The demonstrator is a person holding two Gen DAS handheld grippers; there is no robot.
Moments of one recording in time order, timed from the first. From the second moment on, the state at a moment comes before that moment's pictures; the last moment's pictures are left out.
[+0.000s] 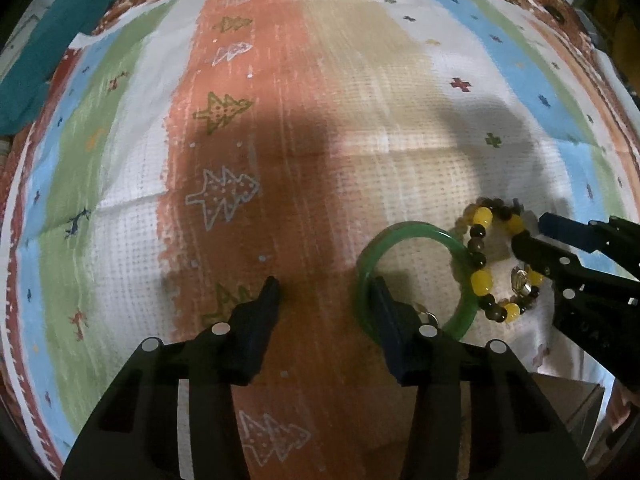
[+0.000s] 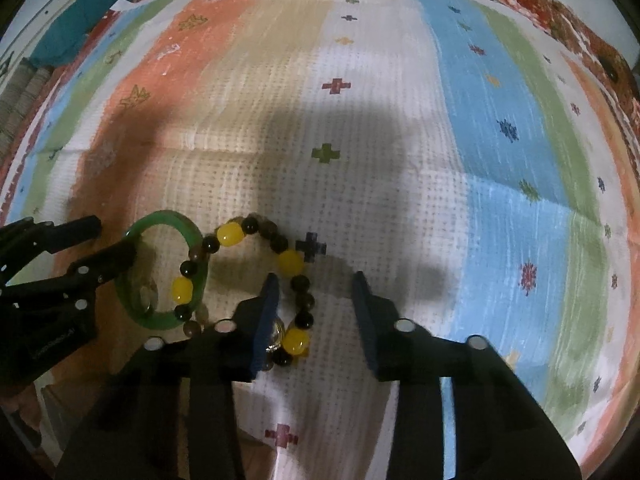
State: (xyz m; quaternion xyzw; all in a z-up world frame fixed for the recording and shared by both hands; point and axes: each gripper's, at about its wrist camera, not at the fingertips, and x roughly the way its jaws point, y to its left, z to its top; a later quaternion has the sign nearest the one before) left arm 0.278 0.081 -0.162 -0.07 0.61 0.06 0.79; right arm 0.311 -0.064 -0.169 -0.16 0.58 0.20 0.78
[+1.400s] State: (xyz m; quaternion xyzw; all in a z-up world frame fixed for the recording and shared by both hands) left arm 0.253 0.084 -0.101 -0.09 0.54 0.09 0.83; right arm 0.292 -0.071 -0.082 -0.15 0.46 0.23 0.84
